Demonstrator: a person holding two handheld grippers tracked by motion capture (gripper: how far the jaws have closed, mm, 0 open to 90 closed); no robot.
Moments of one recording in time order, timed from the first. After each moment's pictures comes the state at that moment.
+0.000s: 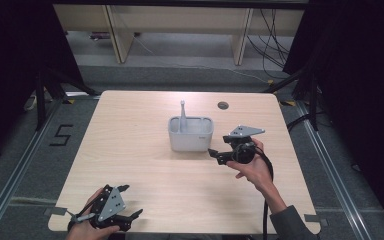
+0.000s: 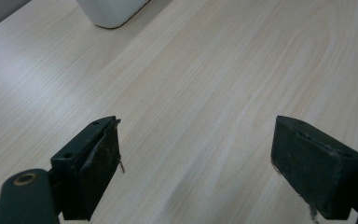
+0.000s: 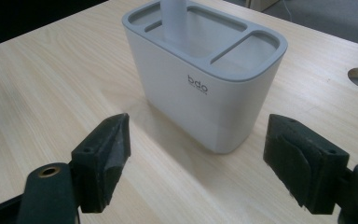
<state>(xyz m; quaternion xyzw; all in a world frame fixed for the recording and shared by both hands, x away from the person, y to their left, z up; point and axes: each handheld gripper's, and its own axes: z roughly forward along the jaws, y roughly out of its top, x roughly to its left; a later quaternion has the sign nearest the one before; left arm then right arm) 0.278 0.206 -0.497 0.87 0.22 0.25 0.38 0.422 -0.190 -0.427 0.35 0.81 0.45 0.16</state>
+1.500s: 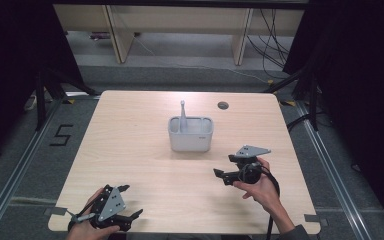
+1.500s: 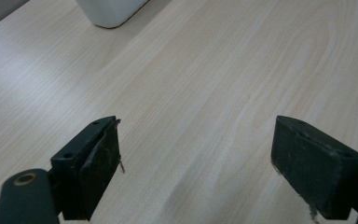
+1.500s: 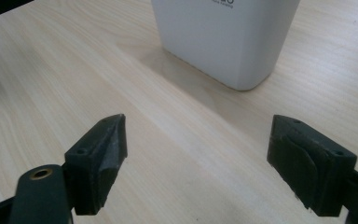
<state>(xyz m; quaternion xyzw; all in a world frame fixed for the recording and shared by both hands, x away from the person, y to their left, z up) 0.277 0.206 -0.498 0.86 0.22 0.25 0.39 0.382 -0.209 -0.459 0.36 0.82 0.43 0.13</state>
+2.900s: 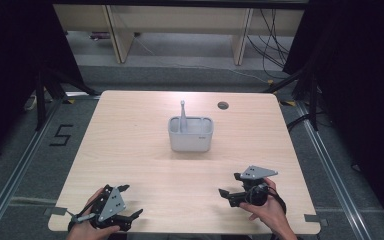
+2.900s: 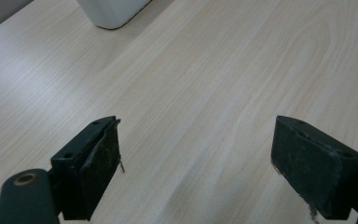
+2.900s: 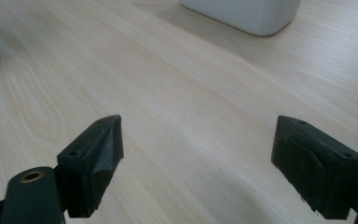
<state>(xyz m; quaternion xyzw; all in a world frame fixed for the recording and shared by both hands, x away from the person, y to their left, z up) 0.277 0.206 -0.497 0.86 0.22 0.25 0.38 0.336 -0.224 -0.484 0.36 0.82 0.42 0.12</state>
